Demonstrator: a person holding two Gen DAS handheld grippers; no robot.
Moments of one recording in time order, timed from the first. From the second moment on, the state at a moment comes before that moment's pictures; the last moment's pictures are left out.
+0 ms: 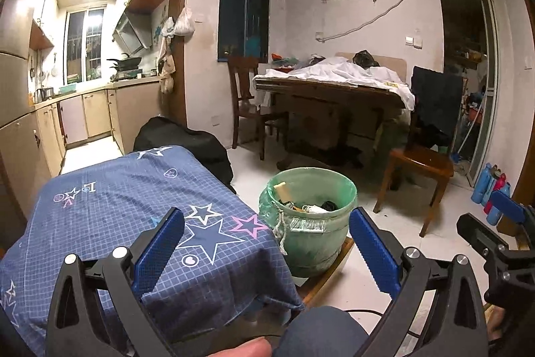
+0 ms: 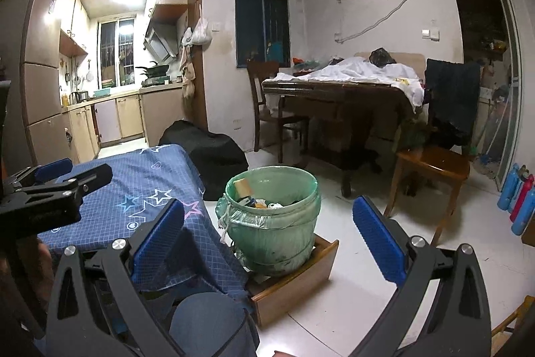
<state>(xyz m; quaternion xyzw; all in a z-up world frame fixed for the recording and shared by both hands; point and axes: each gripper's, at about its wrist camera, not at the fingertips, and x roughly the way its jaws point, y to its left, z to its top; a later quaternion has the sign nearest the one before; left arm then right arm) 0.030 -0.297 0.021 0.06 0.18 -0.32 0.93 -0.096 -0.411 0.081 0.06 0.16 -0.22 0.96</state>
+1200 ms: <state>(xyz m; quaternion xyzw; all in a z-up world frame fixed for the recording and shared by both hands) 0.008 -0.310 0.013 0.06 0.14 -0.35 0.92 -0.112 -0.400 0.075 0.04 0.13 -0.24 0.96</state>
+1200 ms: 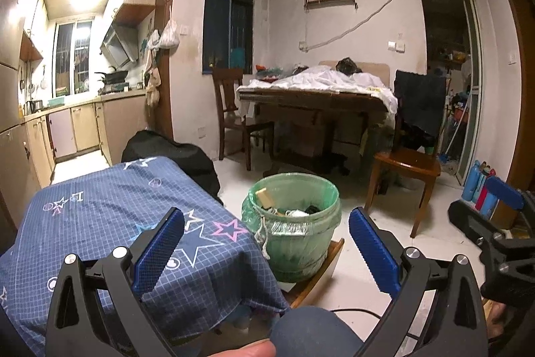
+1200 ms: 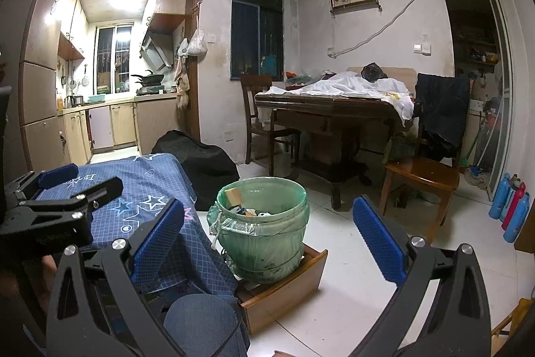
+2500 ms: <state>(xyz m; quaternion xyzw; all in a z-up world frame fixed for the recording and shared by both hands) 0.001 -0.311 0.007 0.05 0.12 -0.35 0.93 -0.110 -0.397 0.076 0.04 0.12 -0.23 0.96</state>
